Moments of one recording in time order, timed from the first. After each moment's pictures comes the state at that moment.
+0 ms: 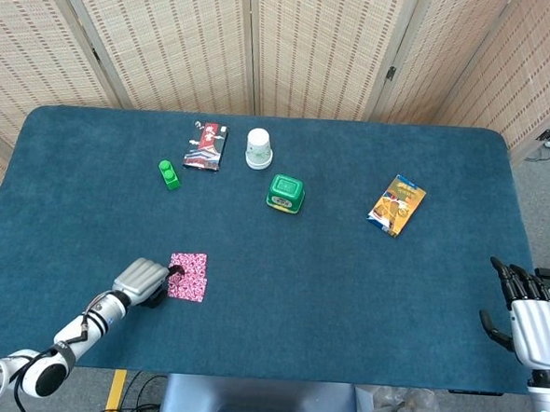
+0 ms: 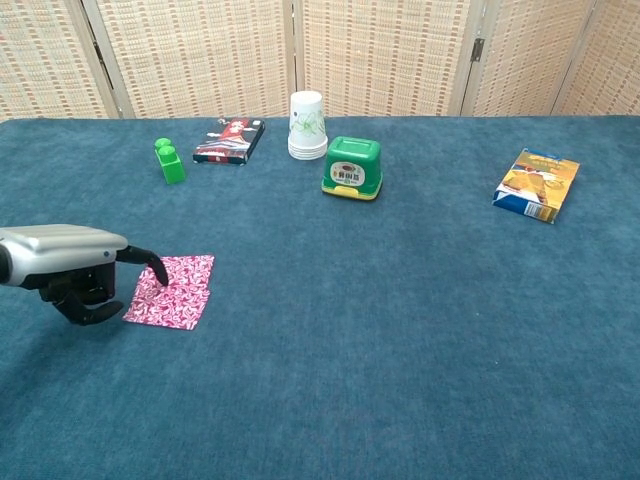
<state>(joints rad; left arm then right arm) -0.71 -1.35 0.01 -1.55 1.12 0.74 0.29 0.06 -1.11 0.06 -1.58 -1.52 1.50 0.00</state>
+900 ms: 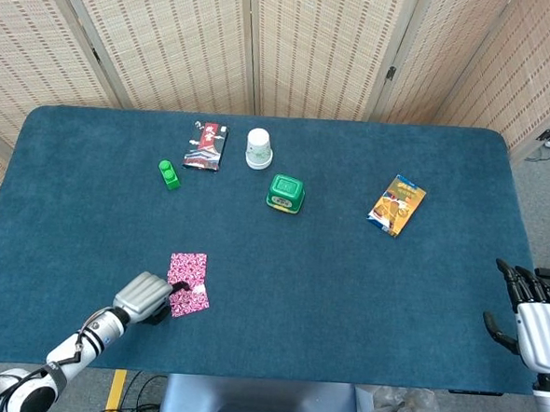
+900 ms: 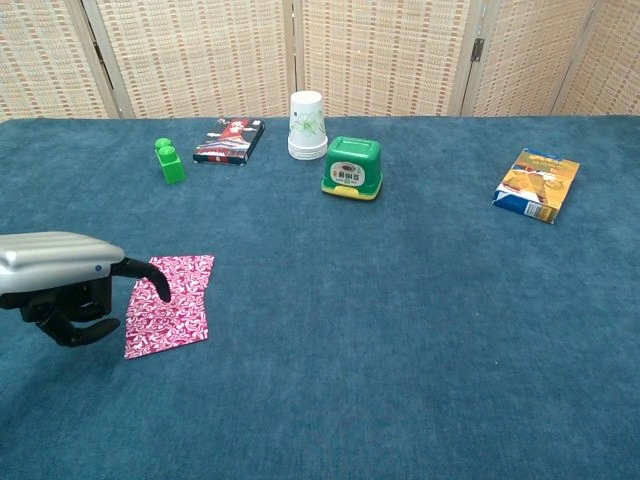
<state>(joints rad) -0.68 -1.30 0.05 -1.70 1.18 0.82 0.34 0.05 -1.11 0.06 -1.56 -1.53 1.53 0.03</state>
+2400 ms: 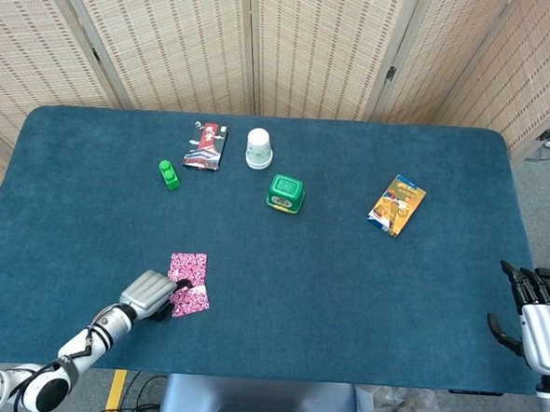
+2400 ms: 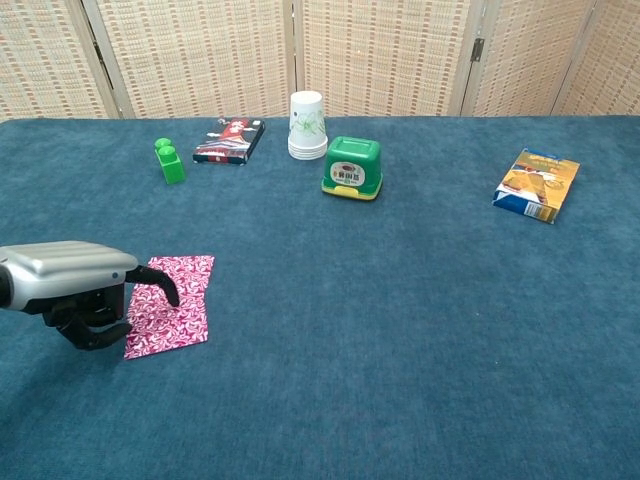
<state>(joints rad) -0.71 -1.37 0.05 -1.64 1.11 0.79 0.37 0.04 -1.11 0.06 -1.55 -1.52 1.53 0.04</state>
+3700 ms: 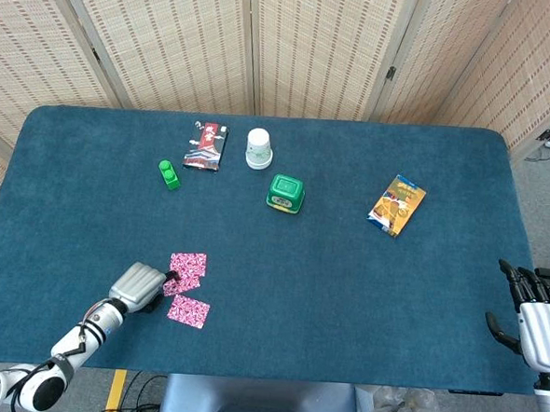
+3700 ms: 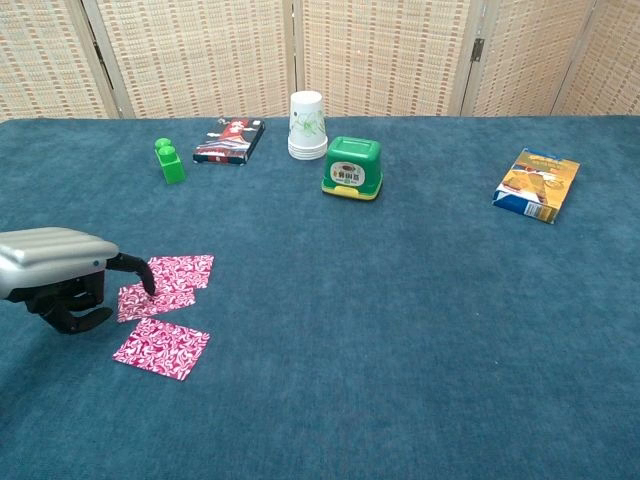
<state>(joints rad) -0.69 -1.36 0.05 -1.60 1.09 0.86 0.43 0.05 -1.12 0.06 -1.55 -1.51 1.51 0.04</state>
